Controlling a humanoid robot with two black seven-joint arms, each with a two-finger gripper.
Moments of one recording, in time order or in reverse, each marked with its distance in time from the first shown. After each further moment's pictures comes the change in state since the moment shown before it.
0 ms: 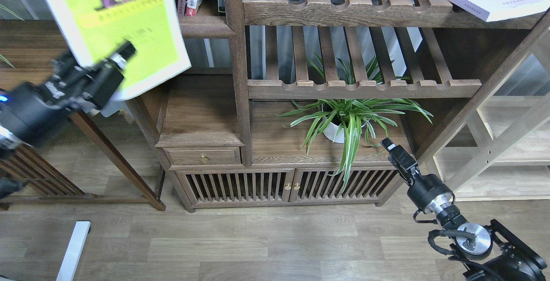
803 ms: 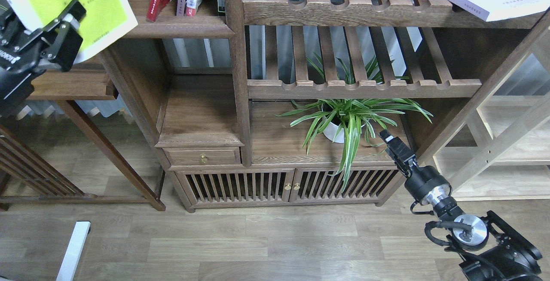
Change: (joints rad) left arm -0.139 -0.155 -0.151 0.071 0.187 0.000 0.171; right arm 0.041 0.015 -0.008 -0.005 0.004 0.000 0.000
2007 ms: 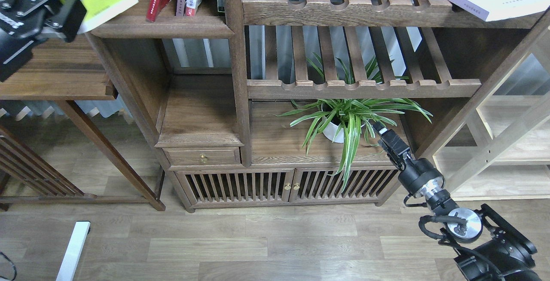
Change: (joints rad) left arm -0.131 0.062 0.003 0.079 0.051 0.000 0.041; right arm 0.014 0.001 -0.006 0.049 0.000 0.000 -0.003
